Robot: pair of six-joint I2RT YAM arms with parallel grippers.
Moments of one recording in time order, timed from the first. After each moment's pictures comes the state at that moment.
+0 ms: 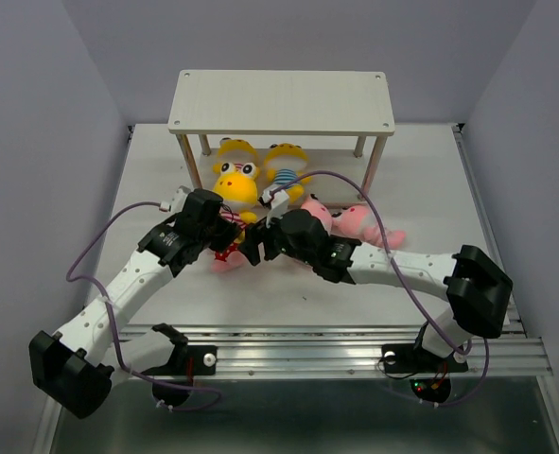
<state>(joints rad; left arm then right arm) -0.55 1.04 0.94 -0.69 -0.18 -1.36 1.06 1.57 1.05 0.21 0.13 0.35</state>
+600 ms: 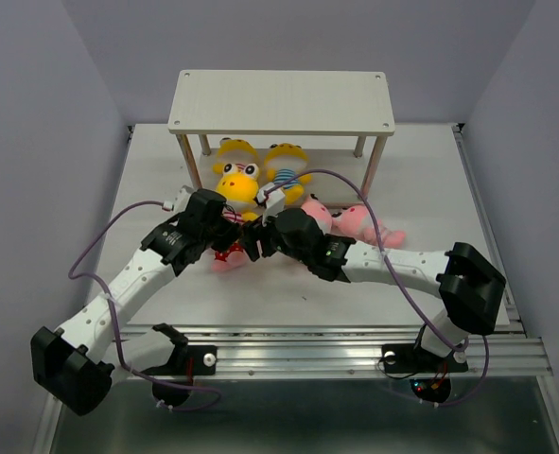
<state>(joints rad) -0.56 1.05 0.94 -0.68 -0.19 -1.36 1.06 1.61 1.09 0.21 0.20 0.29</state>
